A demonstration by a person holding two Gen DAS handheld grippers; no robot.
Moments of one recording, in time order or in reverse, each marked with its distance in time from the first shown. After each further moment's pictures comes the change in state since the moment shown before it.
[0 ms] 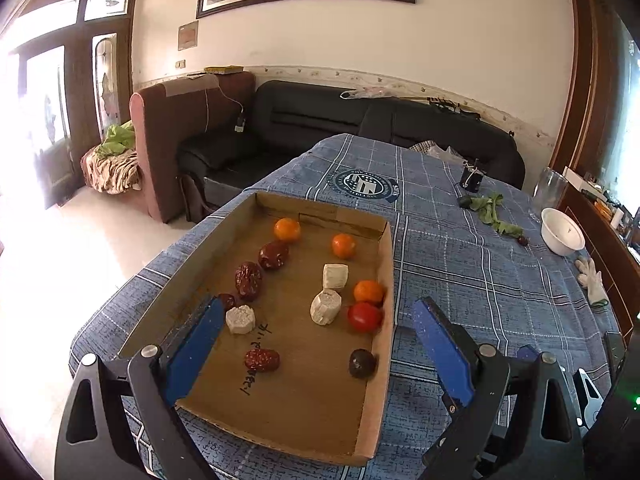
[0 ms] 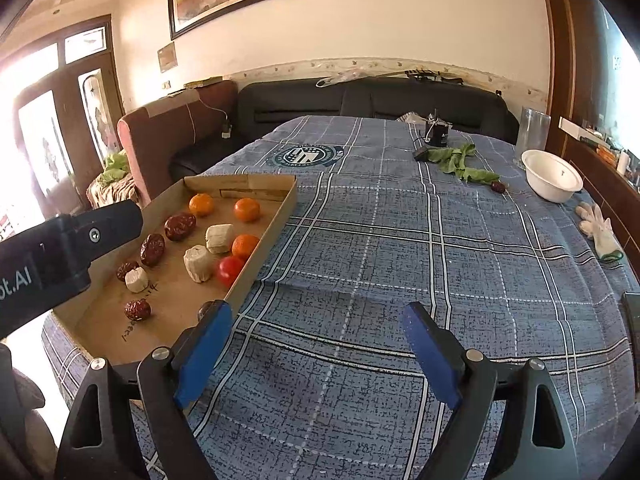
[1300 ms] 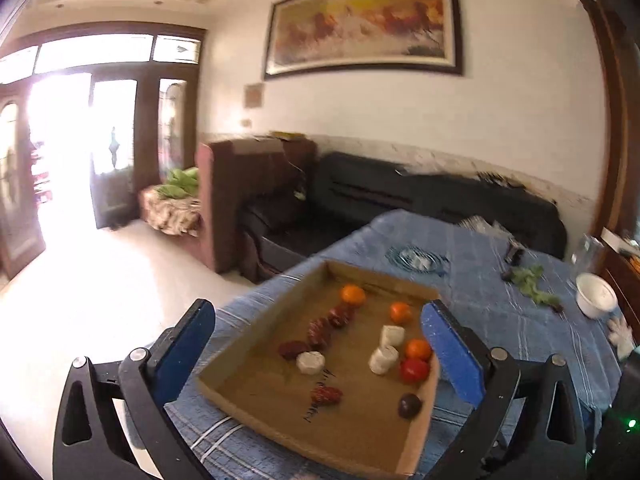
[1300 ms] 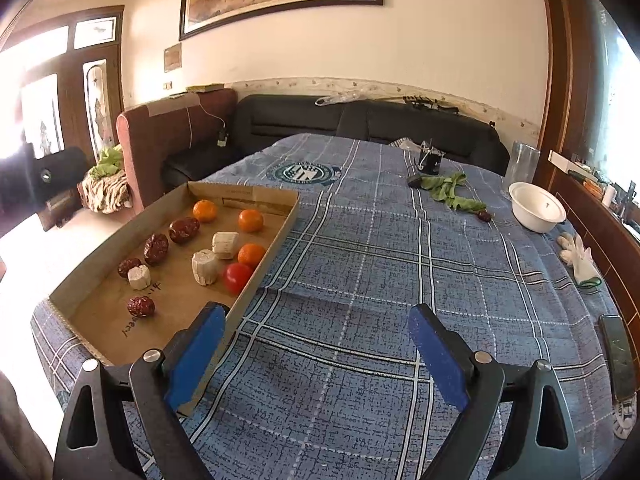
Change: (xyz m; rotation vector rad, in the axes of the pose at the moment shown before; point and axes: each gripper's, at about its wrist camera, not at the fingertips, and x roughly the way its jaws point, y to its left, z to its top) left arm -0.063 0.024 -0.011 -0.106 -0.296 0.218; right arm -0.026 0.017 -0.004 -0.065 -0.082 -0.052
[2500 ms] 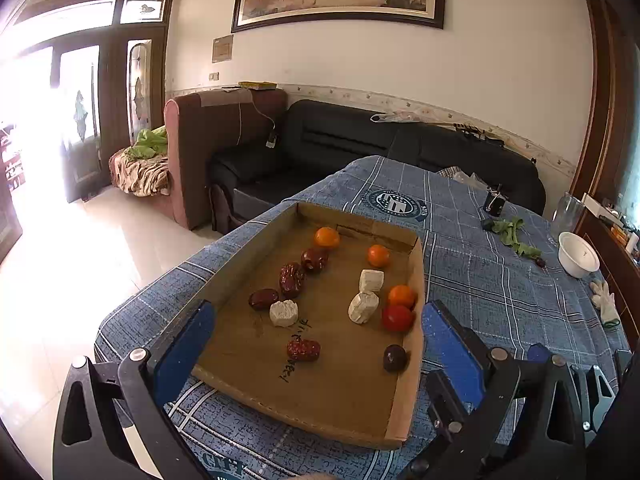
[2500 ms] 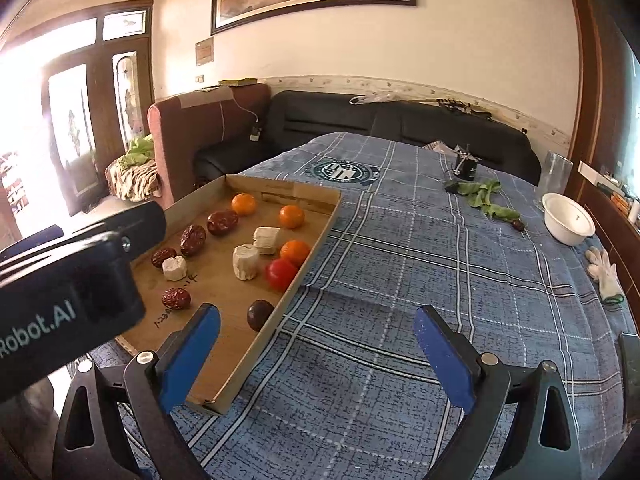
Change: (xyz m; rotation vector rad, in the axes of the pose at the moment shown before) left arm 0.032 -0.007 -0.018 0.040 0.213 -0.127; right arm 0.008 0.024 -0.001 -0.067 0.024 0.105
